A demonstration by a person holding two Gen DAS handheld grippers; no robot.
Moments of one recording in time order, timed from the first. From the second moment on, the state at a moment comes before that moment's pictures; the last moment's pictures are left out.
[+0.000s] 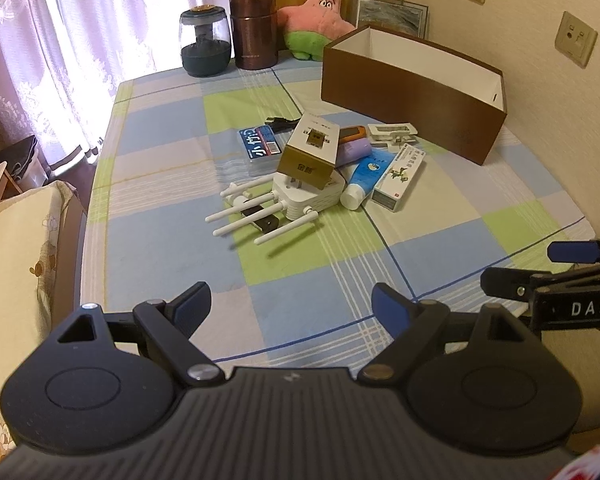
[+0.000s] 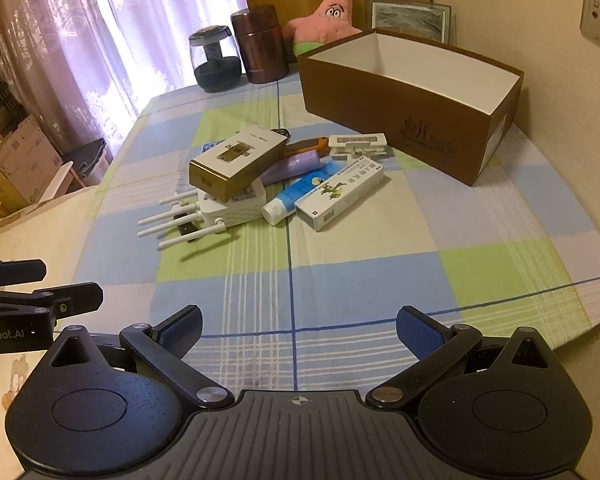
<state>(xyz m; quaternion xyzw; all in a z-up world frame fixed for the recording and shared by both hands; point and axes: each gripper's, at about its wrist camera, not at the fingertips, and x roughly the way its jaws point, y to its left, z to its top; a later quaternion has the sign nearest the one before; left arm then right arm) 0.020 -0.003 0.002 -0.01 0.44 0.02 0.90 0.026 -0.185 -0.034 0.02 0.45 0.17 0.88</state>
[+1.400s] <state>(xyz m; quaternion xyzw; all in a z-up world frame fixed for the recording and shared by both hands) 0.172 -0.023 -0.052 -0.05 0.50 0.07 0.86 0.240 -0.171 -0.105 0.00 0.51 0.23 0.83</state>
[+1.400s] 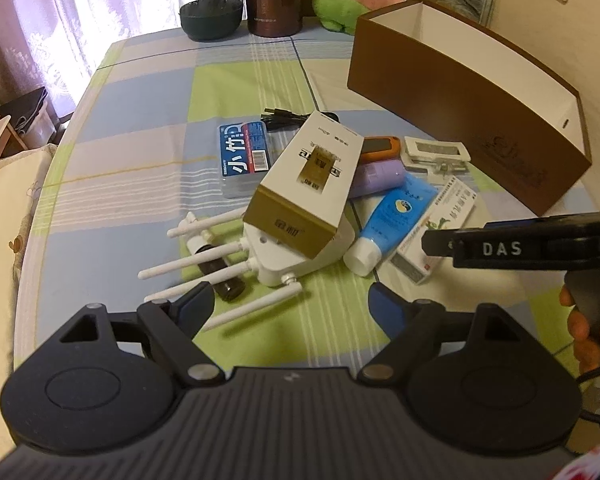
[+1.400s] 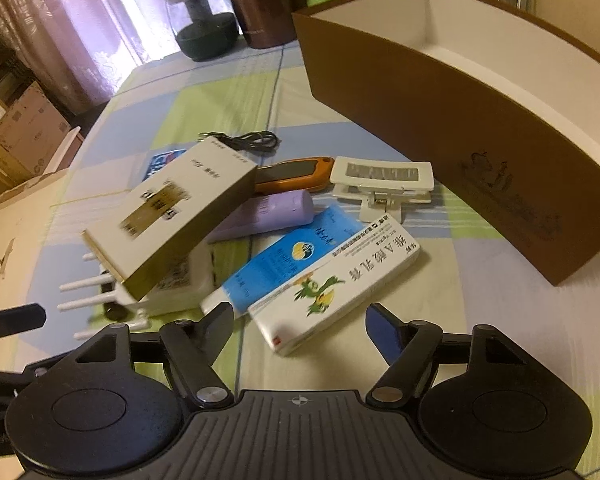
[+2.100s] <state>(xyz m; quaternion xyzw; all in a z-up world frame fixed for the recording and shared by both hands) 0.208 -0.007 -0.059 -0.01 0.51 -0.01 0.86 0.253 -0.185 -0.129 -0.03 0.54 0.13 0.83</state>
